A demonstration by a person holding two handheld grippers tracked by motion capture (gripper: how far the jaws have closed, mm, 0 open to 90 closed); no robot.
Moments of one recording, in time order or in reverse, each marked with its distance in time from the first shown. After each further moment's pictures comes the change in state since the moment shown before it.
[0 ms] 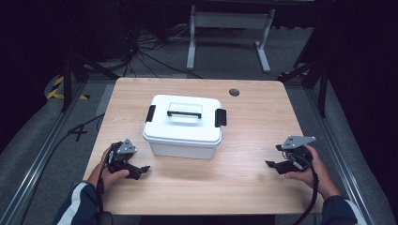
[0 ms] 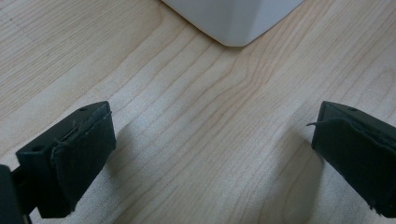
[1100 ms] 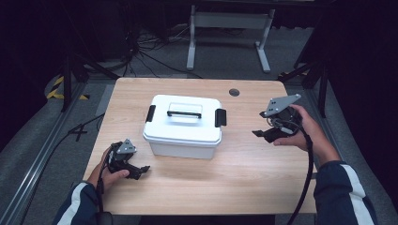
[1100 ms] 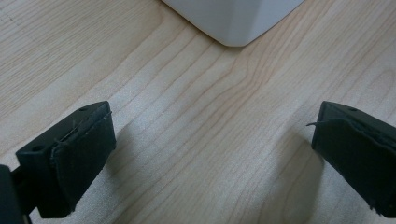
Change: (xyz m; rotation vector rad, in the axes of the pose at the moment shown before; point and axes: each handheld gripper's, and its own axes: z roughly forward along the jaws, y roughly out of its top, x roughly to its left) left arm 0.000 0.000 0.000 0.000 0.000 0.000; right arm 0.005 0.149 -0.042 0.015 0.016 -0.273
